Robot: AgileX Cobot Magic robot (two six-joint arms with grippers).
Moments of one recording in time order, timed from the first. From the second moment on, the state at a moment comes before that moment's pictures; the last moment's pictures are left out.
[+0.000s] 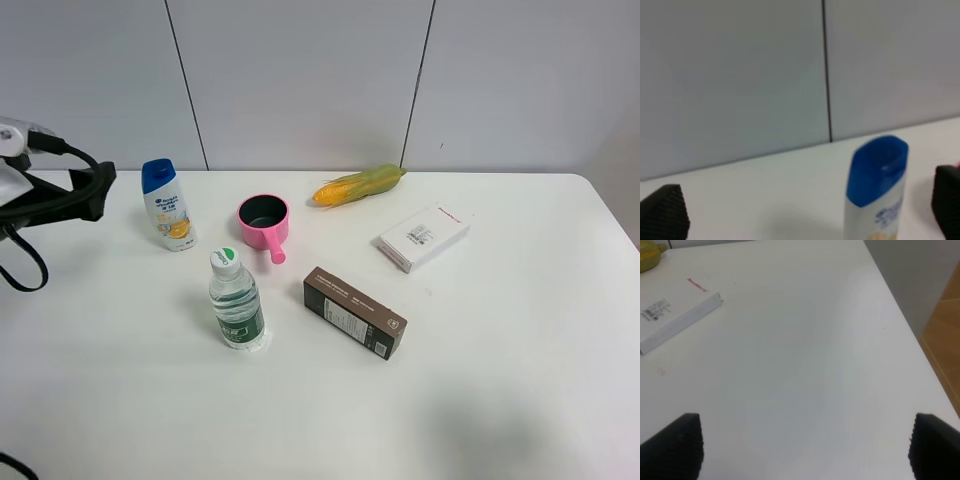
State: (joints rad) left arm 0.00 1.31 -0.40 0.26 -0.66 -0.13; right arm -0.05 0.00 -0.49 -0.13 1.05 0.09
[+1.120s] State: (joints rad) left arm 0.00 1.78 -0.43 0.43 -1.02 -0.17; right arm -0.05 0.00 -0.49 -0.13 1.05 0.09
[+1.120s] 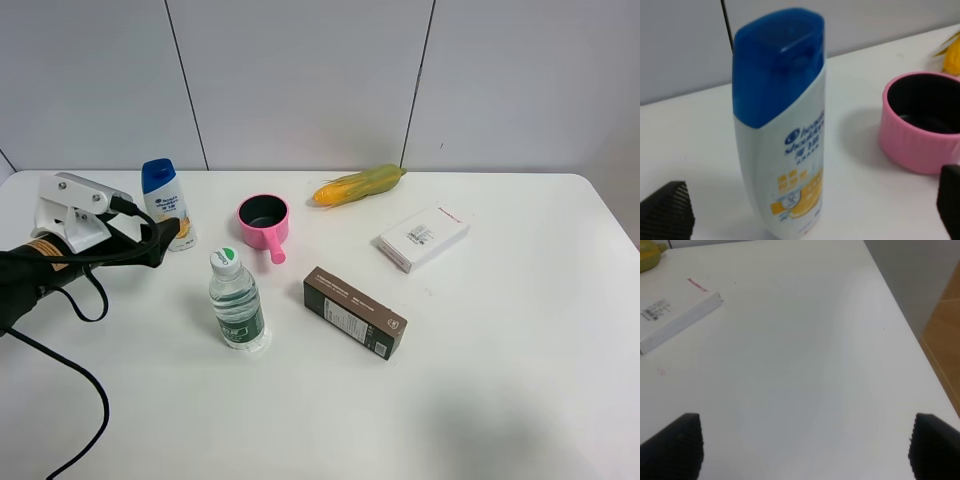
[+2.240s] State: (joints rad) left arm 0.00 2.01 -0.69 0.51 -1.03 -0.17; right arm -0.05 0.00 -0.49 -0.13 1.05 0.09
